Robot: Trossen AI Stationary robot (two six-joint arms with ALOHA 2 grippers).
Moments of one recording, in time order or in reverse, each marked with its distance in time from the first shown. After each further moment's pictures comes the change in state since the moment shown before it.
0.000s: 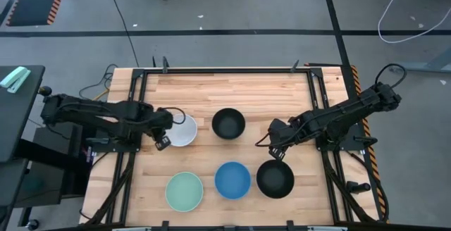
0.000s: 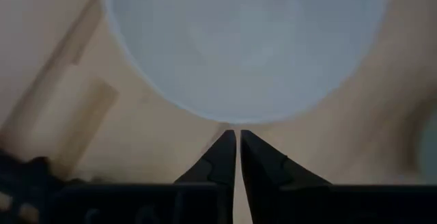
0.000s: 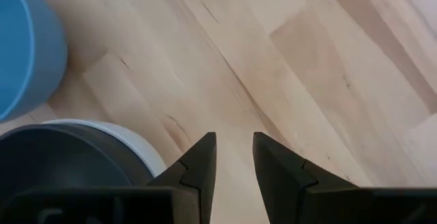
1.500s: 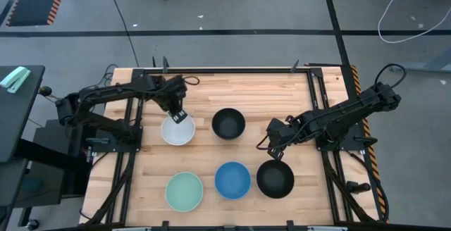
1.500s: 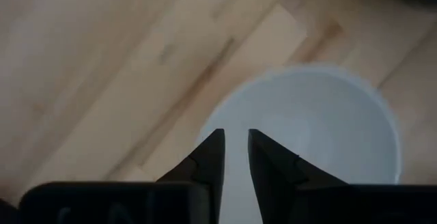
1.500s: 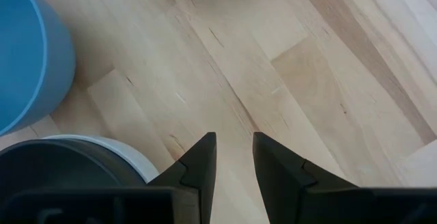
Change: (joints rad) left arm 0.452 0.270 0.214 0.111 0.050 0.365; right arm 0.000 0.001 0.000 0.039 0.053 -0.054
